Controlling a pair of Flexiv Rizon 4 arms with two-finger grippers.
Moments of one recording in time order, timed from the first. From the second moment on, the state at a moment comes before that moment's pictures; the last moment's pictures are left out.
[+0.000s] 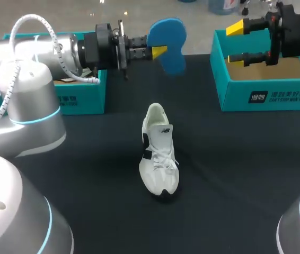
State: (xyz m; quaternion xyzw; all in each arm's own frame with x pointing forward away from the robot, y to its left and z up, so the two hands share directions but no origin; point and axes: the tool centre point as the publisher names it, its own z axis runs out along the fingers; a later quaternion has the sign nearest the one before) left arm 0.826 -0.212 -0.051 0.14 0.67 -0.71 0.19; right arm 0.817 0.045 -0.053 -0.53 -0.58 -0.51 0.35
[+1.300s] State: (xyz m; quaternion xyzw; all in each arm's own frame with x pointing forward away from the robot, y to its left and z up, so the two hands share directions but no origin) left arm 0.838 -0.211 -0.065 -0.27 0.56 -0.74 -0.27; right arm 0.818 0.045 -0.056 -0.53 -0.59 -0.51 0.33
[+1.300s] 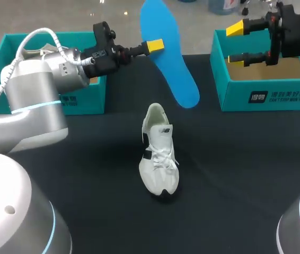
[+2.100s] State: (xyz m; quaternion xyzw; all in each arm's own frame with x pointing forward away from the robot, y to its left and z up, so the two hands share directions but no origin) left arm 0.844 -0.219 -0.073 -0.35 0.52 -0.62 -0.47; right arm 0.786 0.095 0.001 -0.57 -0.71 -0.38 0.13
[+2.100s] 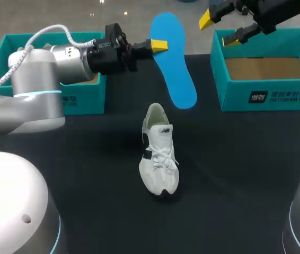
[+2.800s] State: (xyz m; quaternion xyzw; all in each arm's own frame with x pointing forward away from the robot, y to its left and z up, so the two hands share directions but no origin) left arm 0.836 -0.225 -0.082 -0.43 0.50 -0.53 -0.54; right arm 0.777 0.137 0.012 -0.60 -0.75 -0.27 0.01
